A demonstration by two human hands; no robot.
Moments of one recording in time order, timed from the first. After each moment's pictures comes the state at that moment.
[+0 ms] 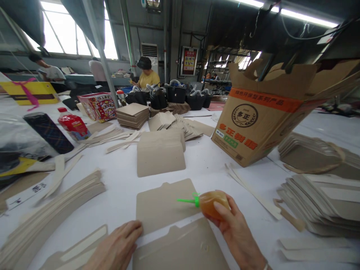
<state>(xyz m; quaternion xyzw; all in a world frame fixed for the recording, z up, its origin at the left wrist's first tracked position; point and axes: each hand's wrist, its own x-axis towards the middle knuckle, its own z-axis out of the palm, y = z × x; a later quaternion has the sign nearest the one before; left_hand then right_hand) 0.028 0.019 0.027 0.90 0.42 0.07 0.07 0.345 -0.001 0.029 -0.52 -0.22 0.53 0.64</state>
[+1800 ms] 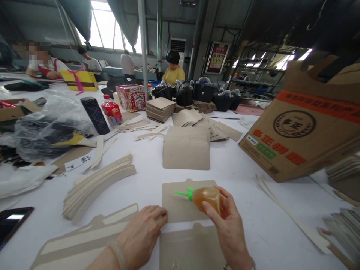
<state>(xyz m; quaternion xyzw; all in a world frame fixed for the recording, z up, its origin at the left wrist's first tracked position) 0.027 0.018 0.049 0.85 0.46 0.01 0.24 0.252 0.024 0.028 -0.56 -0.40 0.44 0.58</state>
